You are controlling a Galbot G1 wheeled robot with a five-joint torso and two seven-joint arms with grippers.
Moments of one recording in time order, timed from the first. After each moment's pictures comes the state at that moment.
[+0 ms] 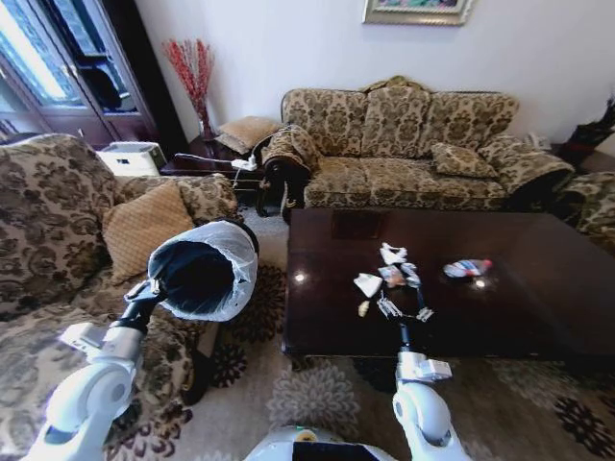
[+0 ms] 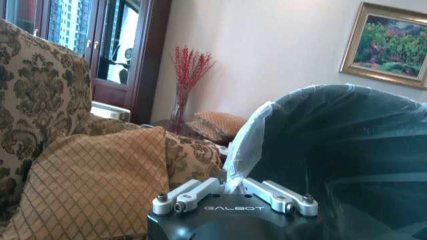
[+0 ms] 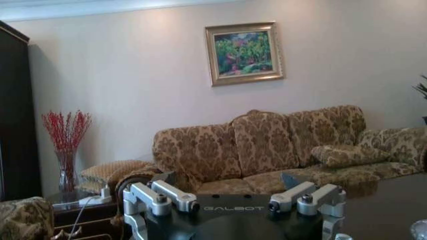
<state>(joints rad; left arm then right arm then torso) 1.65 -1.13 -1.00 -2.20 -0.81 0.10 -0.04 -1.53 1.45 0.50 1.99 0.23 0.32 0.13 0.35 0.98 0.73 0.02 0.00</state>
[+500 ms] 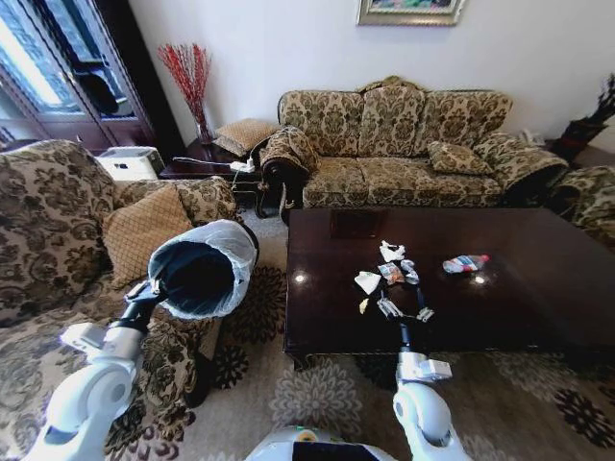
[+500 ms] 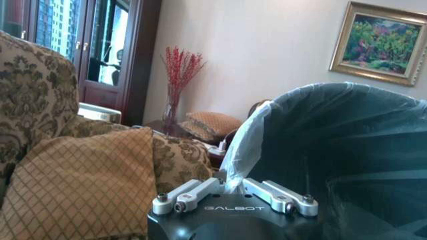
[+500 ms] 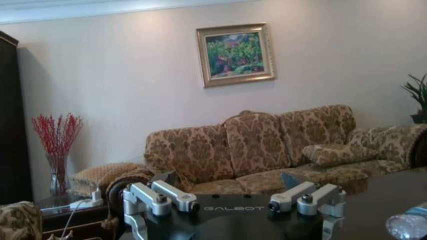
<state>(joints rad) 1.65 -1.13 -1.00 -2.20 -0.81 0.10 -0.04 -1.53 1.45 0.50 1.99 0.23 0.32 0.13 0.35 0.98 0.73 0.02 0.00</state>
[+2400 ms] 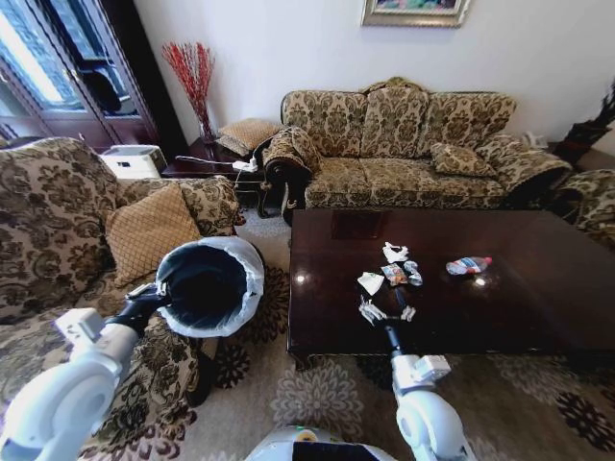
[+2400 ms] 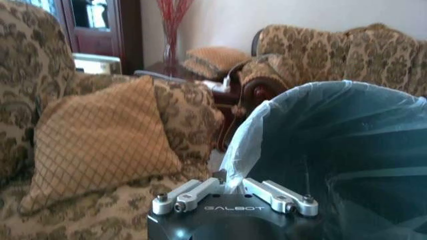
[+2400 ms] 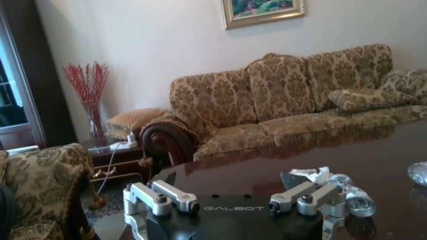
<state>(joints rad) 1.71 -1.01 -1.07 -2.37 -0.92 0.50 -0.22 -1.66 1.38 0.45 2.16 0.29 0.06 0.13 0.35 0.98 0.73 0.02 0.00</state>
